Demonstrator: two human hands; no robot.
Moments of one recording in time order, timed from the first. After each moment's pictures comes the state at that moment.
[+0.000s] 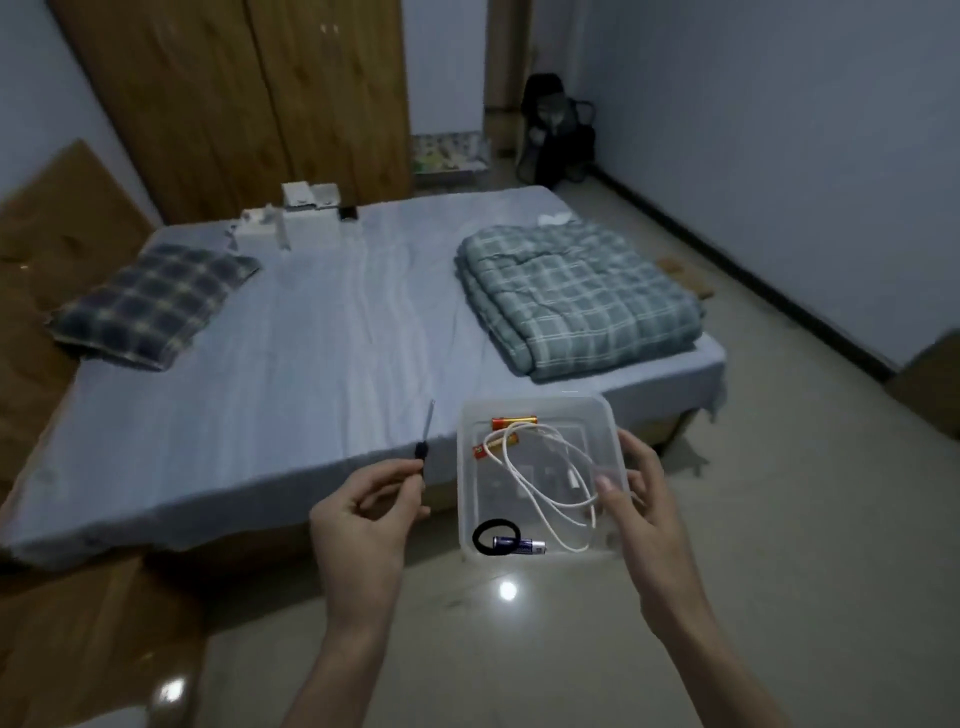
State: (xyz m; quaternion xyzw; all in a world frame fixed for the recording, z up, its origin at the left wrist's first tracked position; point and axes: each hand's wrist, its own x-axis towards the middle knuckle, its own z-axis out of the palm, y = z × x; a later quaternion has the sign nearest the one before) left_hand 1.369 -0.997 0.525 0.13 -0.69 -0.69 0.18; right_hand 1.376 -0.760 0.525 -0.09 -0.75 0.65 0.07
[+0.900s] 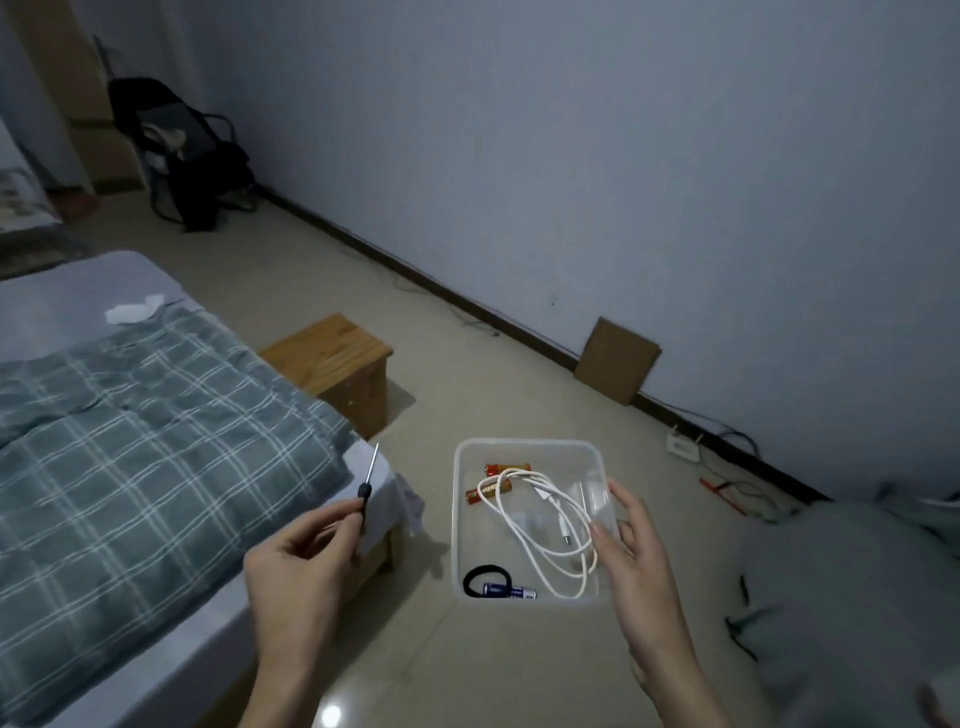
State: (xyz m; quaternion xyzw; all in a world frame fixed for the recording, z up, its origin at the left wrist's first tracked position) left_hand 0.942 -0.298 0.506 0.00 -0.69 -0.72 -0.05; right_hand 1.103 -0.070 0.504 -0.37 -0.69 0.57 0.23
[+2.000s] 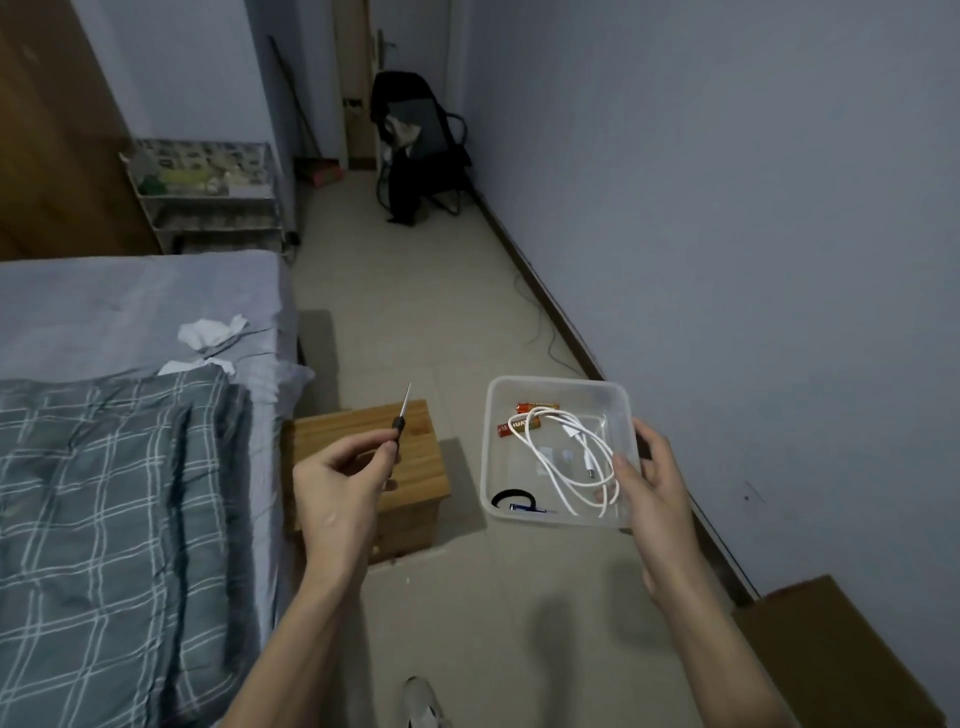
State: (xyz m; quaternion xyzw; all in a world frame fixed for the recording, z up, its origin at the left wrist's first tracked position) left_hand 0.350 0.143 0.494 0.16 -0.67 -0.71 0.16; right_hand 0.367 0.426 0.504 -0.17 -0.76 0.62 0.08
